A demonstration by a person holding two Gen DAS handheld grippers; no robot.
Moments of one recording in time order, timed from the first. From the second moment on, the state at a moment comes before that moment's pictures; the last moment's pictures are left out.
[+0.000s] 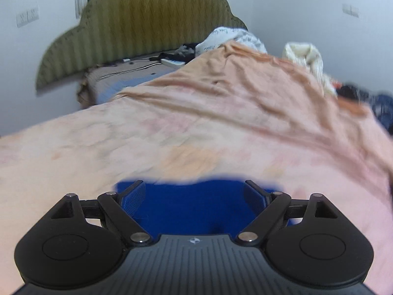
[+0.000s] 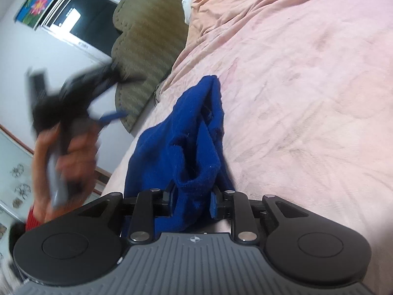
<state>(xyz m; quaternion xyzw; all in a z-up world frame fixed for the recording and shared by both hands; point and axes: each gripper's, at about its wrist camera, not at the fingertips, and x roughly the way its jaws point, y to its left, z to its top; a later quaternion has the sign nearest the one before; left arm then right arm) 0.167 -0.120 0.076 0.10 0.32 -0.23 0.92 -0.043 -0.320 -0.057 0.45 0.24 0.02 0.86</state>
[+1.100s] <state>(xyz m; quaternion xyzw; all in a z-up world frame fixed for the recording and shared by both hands) 0.203 -0.029 0.009 -0.06 0.41 -0.24 0.88 0.095 -0.348 -0.017 0.29 0.32 0.02 0.90</state>
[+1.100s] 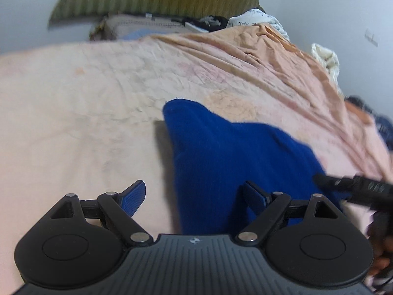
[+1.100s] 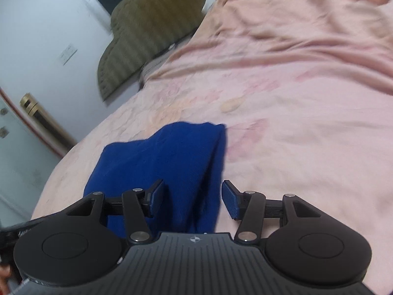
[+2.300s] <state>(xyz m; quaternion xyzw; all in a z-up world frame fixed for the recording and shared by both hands) 0.122 -0.007 0.014 0.00 0.36 -0.30 0.88 0.045 -0.359 -0.009 0.30 0.30 0.01 0.90</state>
